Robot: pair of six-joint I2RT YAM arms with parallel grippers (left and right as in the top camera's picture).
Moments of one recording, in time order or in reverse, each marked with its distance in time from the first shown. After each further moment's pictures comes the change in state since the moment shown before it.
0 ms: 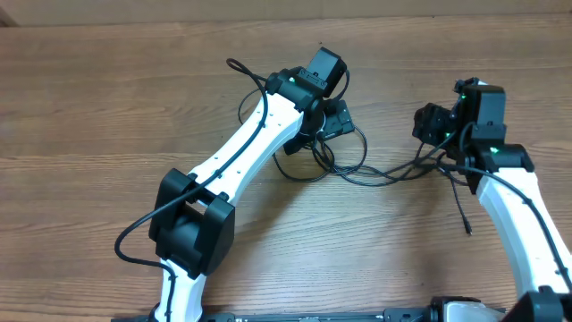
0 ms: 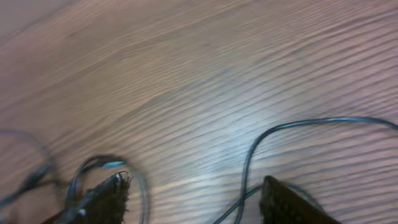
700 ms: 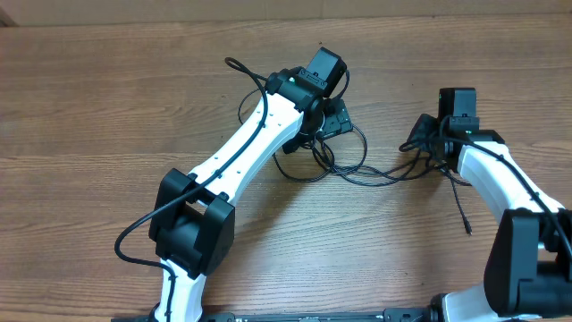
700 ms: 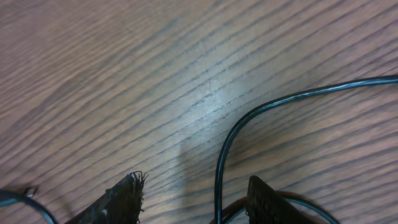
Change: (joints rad) left arm 0.000 0.000 0.000 0.000 -0.029 0.000; right arm -0.001 0.283 0.001 0.079 0.080 0.088
